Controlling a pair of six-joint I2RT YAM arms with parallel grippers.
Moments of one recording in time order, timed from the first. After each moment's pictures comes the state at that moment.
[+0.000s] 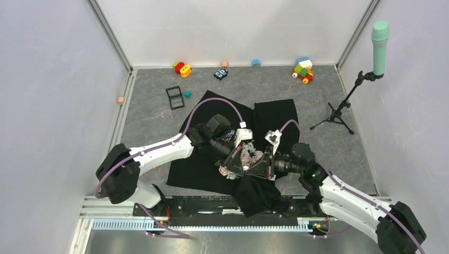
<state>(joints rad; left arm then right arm) -0.88 1.45 0.92 -0.31 0.91 -0.18 0.68 0.78 0.20 0.37 -0.69 0.61</state>
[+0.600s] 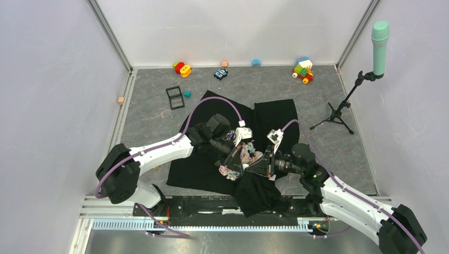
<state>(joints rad) -0.87 1.45 0.92 -0.31 0.84 -0.17 0.69 0.75 0.21 0.29 -0.57 0.60</state>
